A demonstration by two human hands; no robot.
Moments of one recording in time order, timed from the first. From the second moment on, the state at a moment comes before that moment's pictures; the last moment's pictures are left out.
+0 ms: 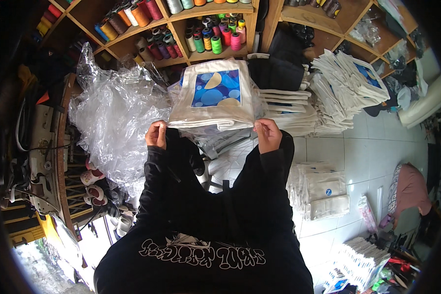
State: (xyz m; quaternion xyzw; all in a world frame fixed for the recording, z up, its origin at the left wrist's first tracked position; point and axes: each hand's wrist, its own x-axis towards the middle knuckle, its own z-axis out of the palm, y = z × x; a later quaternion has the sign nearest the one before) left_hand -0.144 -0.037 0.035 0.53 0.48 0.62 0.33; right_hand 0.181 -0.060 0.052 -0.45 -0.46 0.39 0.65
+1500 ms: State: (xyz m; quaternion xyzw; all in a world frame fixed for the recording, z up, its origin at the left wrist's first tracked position) left_hand -0.142 -0.040 0.012 0.40 0.66 0.57 0.29; right_hand 0.156 -0.048 0.060 -0.69 -0.45 0.17 0.54
